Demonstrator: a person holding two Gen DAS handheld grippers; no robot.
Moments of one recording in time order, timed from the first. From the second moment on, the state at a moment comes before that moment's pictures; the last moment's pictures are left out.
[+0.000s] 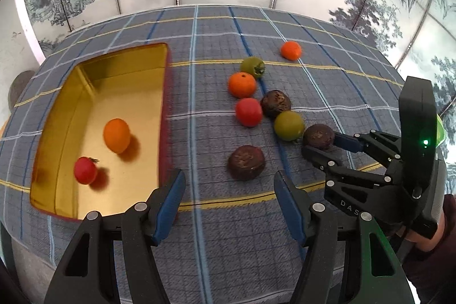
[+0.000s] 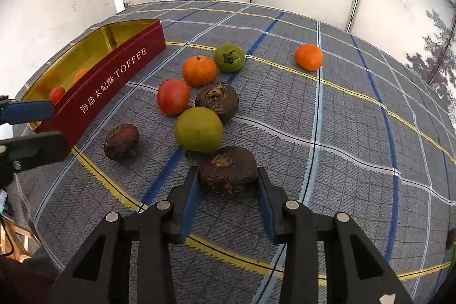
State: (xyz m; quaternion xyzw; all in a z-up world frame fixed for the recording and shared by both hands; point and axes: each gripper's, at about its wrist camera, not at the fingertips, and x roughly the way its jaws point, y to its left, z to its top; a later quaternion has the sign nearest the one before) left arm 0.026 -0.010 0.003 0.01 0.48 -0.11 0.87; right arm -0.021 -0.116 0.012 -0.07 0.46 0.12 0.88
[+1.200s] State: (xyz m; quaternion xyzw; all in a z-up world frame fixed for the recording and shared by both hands) left arm 0.056 -0.026 -0.014 0.02 0.49 -0.12 0.87; right arm 0.010 -0.202 0.010 -0.01 0.45 0.01 0.90
